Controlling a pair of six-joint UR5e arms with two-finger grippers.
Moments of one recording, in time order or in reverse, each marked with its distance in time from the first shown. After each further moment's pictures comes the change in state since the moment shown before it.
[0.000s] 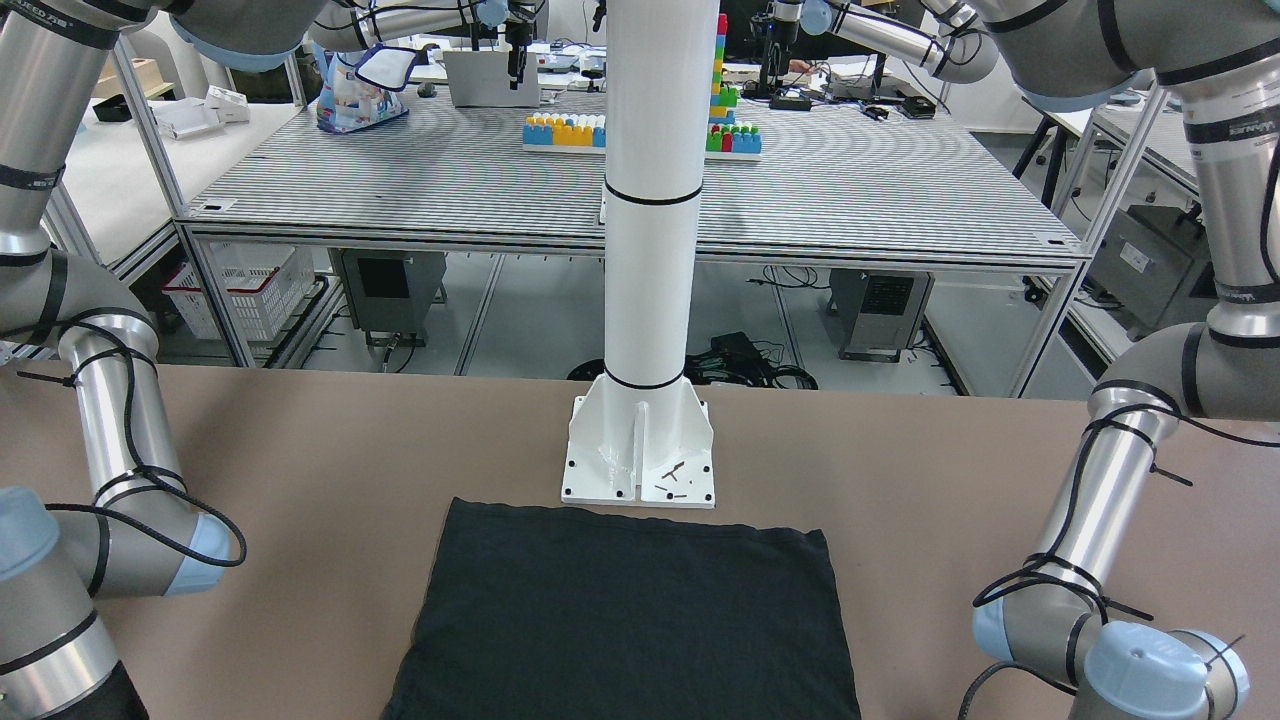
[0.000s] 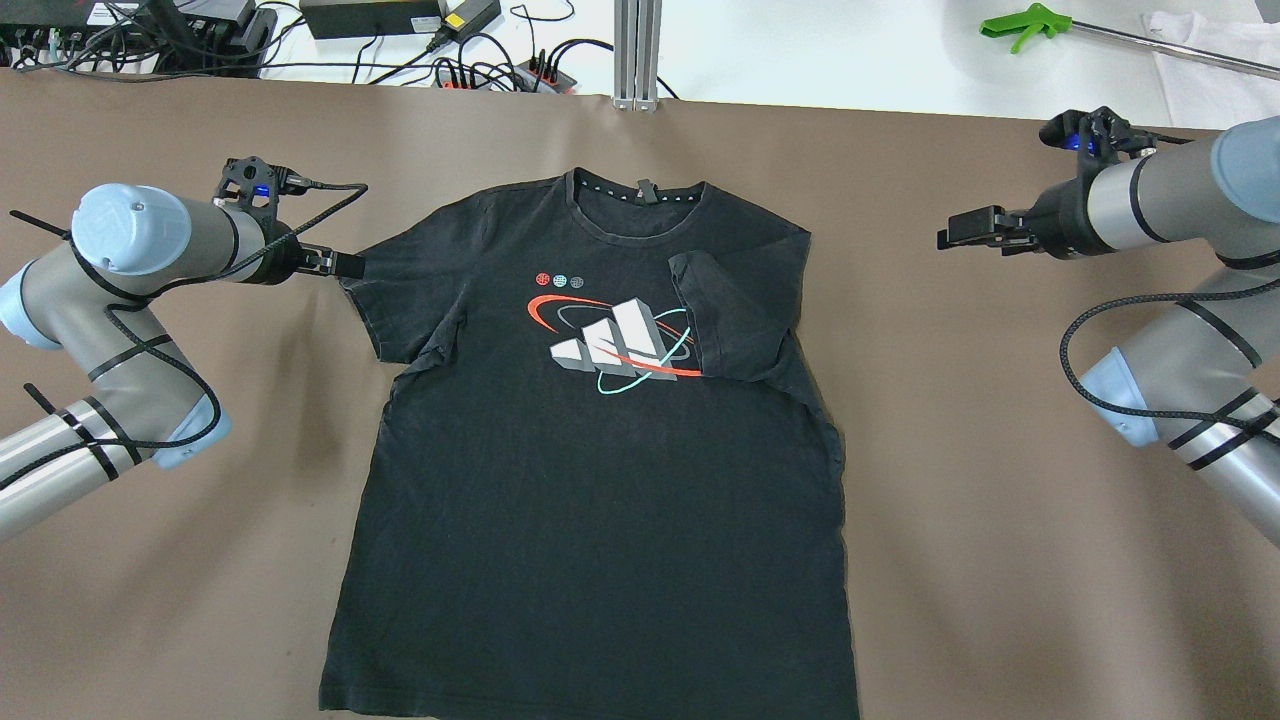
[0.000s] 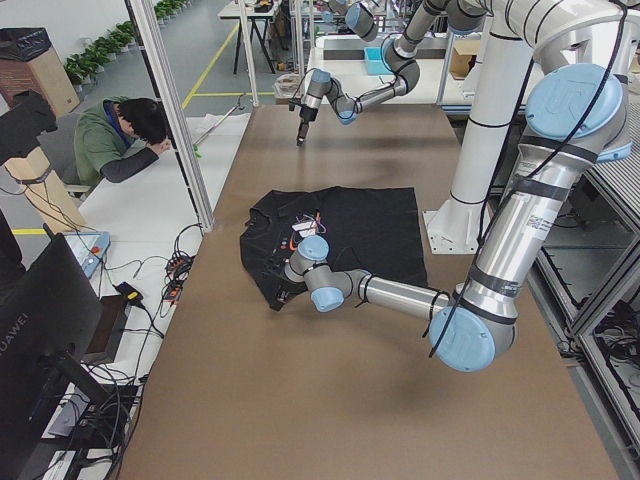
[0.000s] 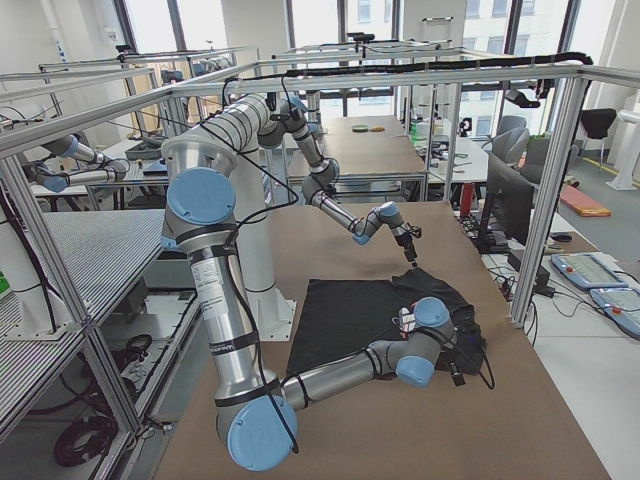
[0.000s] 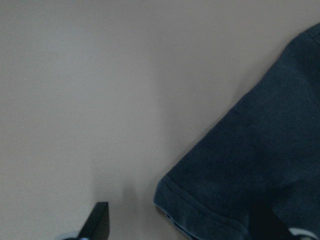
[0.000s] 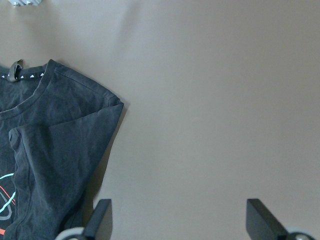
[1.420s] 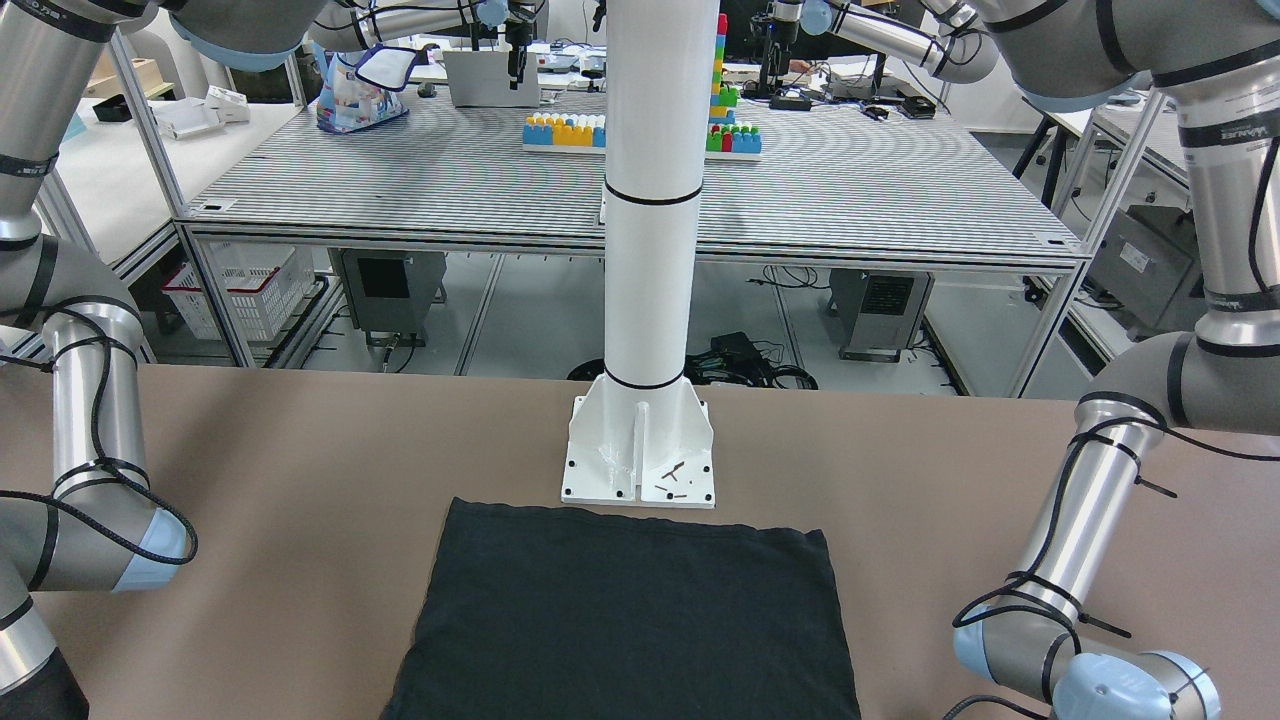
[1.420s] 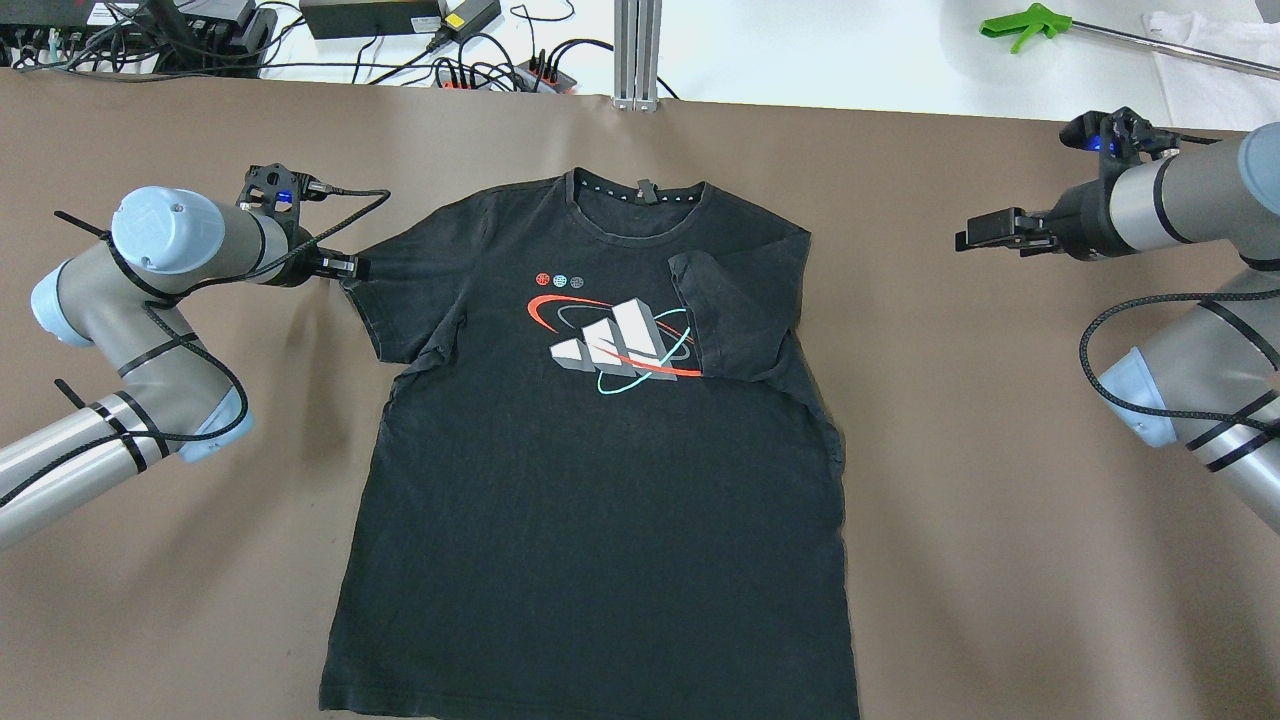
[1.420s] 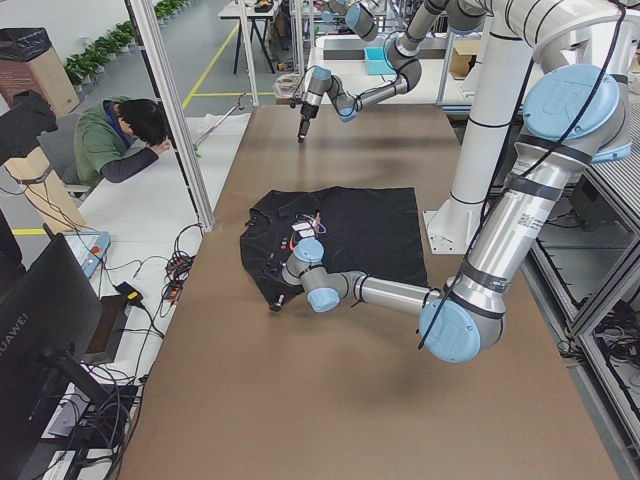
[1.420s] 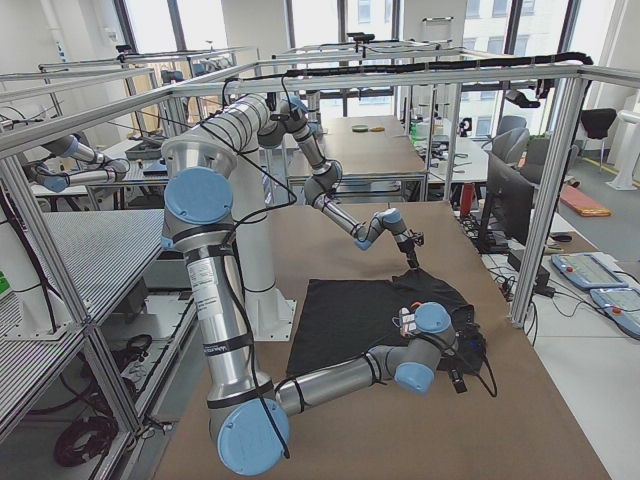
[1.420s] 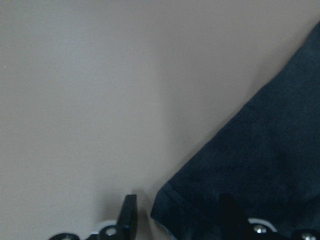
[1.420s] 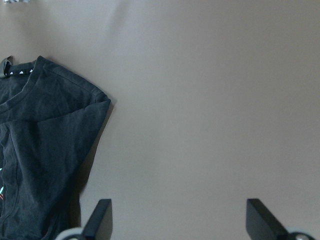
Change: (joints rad) left arm 0.022 -0.055 0.097 0.000 0.011 -0.004; right arm 0.022 -0.027 0.003 0.007 0.017 -0.029
